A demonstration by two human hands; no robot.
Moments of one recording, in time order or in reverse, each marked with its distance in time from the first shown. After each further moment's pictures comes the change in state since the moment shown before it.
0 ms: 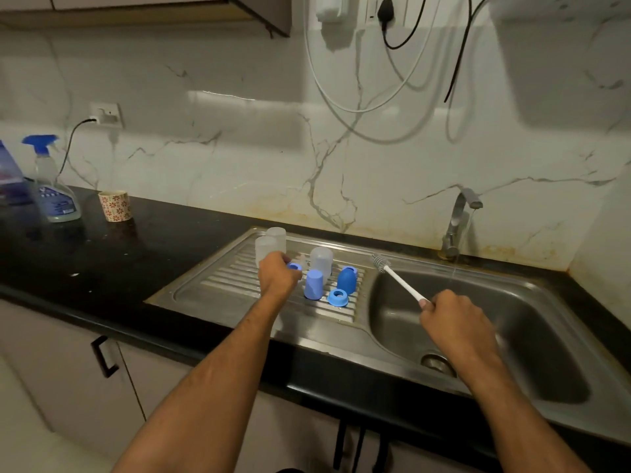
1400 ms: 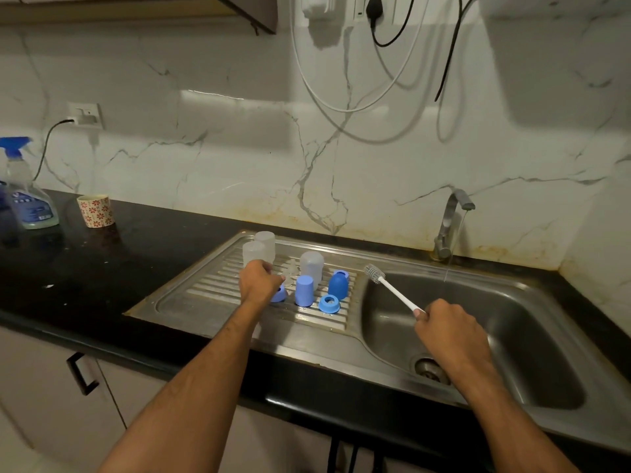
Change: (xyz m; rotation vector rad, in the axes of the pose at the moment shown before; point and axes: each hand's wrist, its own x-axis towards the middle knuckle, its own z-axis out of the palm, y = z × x) left_hand 0.032 -0.031 -0.002 -0.004 -0.013 -0.047; right_hand 0.014 -0.007 0.020 -0.041 -0.020 -0.005
